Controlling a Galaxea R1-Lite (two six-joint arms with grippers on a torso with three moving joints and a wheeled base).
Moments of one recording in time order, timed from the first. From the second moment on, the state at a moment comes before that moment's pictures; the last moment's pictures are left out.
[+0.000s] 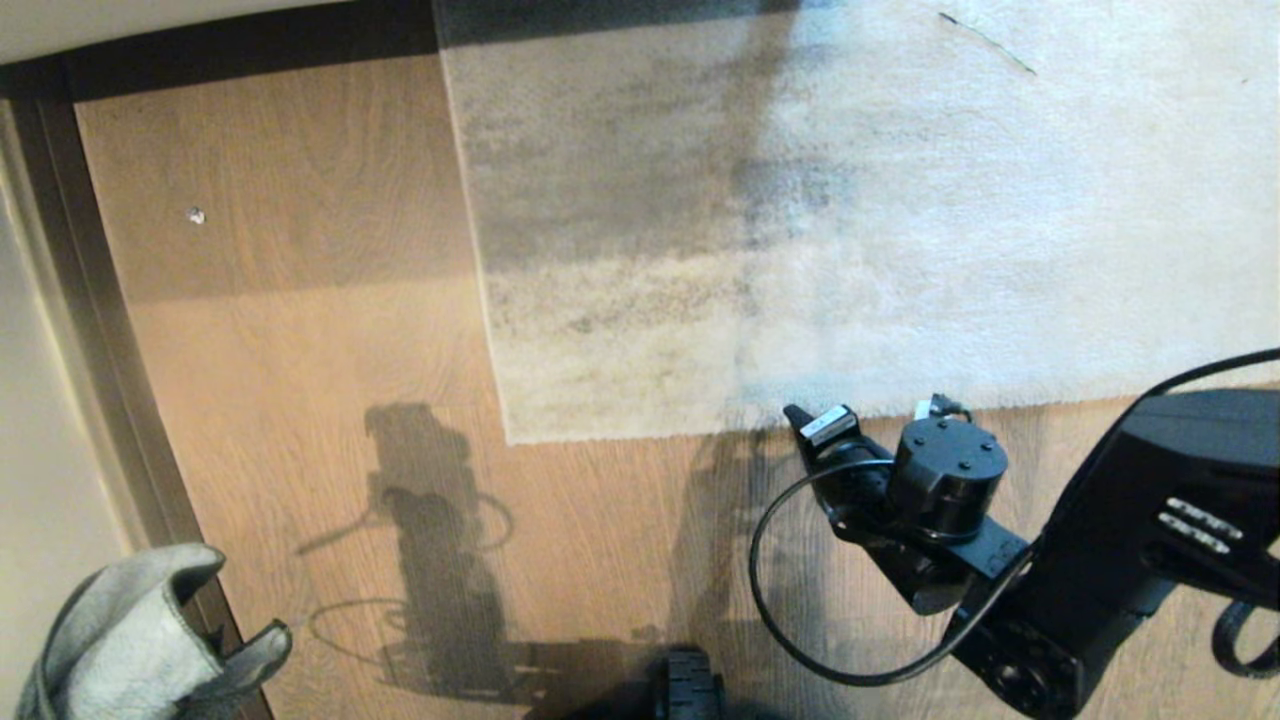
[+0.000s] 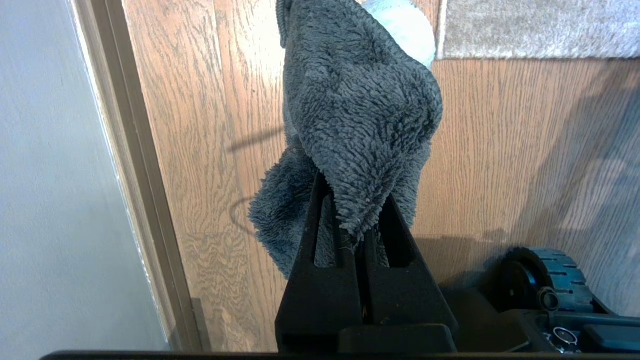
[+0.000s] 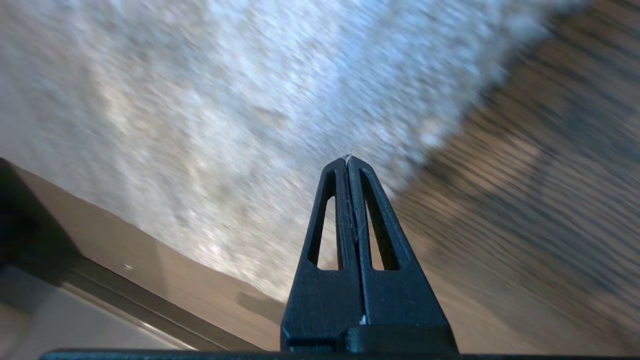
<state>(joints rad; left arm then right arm) -0.01 0.00 0.00 0.00 0.02 -0.07 0.61 2.12 -0.62 -1.52 -0.31 1.17</state>
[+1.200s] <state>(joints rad) -0.01 0.00 0.00 0.00 0.02 -0.07 0.68 2.20 -0.74 -1.52 -0.33 1.11</state>
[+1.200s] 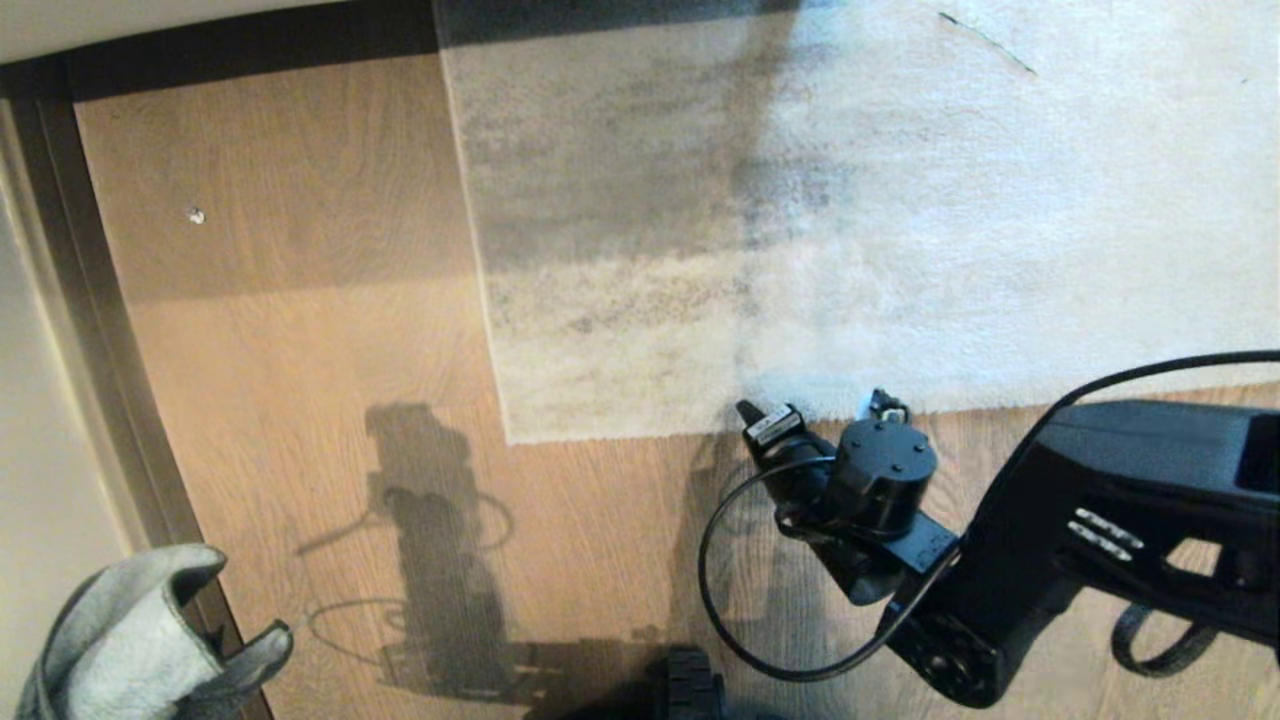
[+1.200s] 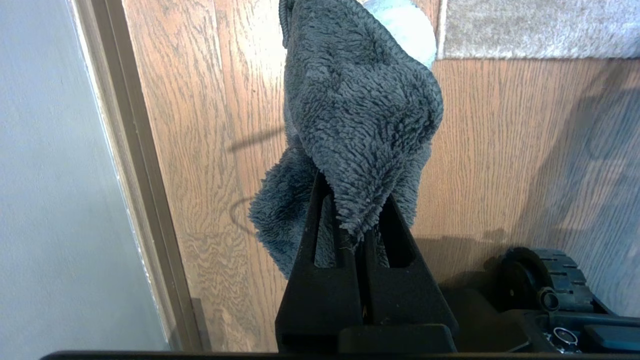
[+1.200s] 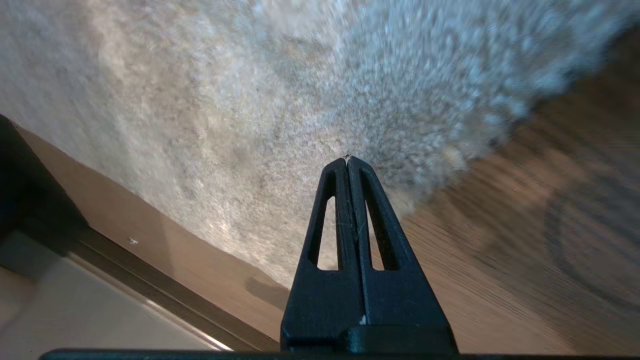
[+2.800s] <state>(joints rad) -0.01 0.00 0.00 0.00 0.02 -0.07 0.04 1.14 0.00 -1.34 -0.44 0.15</state>
